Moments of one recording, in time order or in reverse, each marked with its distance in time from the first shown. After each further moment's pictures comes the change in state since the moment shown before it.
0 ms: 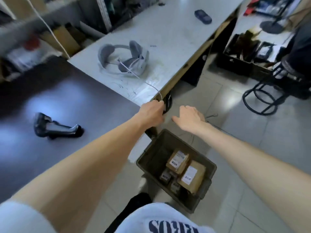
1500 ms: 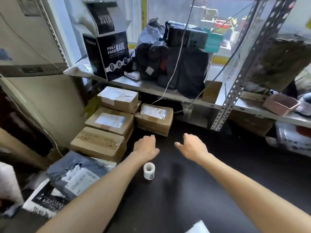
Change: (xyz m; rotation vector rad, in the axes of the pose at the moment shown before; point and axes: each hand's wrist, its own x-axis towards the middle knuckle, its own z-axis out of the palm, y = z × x) left_hand -0.605 -0.573 0.037 -0.492 0.416 -1.419; right_hand -0.205 -0.820 0.123 -0.165 -0.171 -1.171
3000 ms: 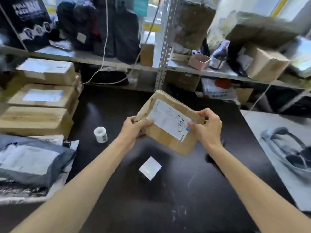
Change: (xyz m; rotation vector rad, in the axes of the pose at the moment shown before) left_hand -0.124 0.101 0.054 -1.436 -0.377 -0.041; right_hand -0.217 0.143 -0.040 0.666 0.682 0.273
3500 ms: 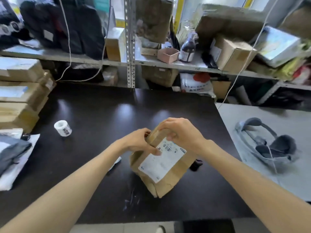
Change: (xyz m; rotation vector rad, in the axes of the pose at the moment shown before) left_hand -0.024 -0.062 0.160 1.127 -0.358 0.061; right_hand 0.007 0.065 -0.124 -0.448 -0.652 -0.654
